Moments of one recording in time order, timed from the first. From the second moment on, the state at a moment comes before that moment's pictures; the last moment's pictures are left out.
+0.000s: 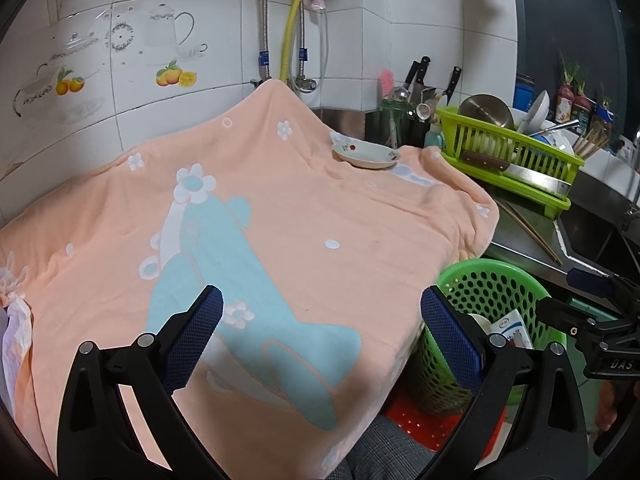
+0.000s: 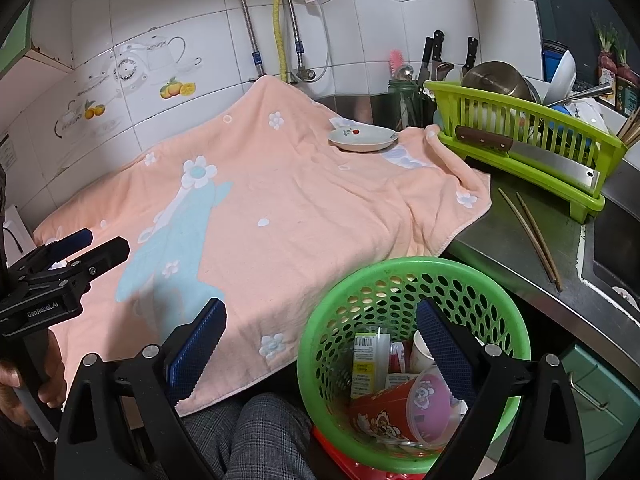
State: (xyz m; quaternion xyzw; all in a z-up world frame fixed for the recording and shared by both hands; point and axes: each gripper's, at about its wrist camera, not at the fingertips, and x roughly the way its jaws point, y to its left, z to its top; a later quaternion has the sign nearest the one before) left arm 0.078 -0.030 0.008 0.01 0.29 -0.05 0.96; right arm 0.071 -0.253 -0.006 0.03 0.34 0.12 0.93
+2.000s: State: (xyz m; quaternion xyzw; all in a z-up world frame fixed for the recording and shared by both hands) left arm 0.077 -0.030 0.011 0.01 0.28 -0.04 0.96; right arm 0.076 -0.248 -0.013 0.03 0.34 0.12 0.93
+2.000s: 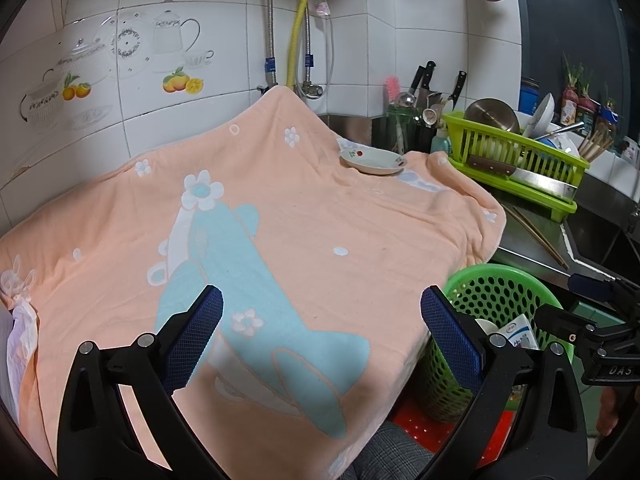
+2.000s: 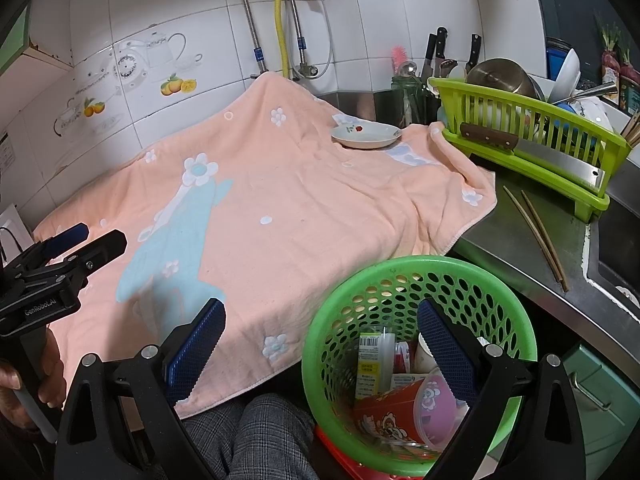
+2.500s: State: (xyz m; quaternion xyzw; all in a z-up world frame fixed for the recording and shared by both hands) left arm 0.076 -0.028 0.009 0.01 0.28 -0.03 0.96; right arm 0.076 -0.248 -0.013 0.03 0.34 0.12 0.93
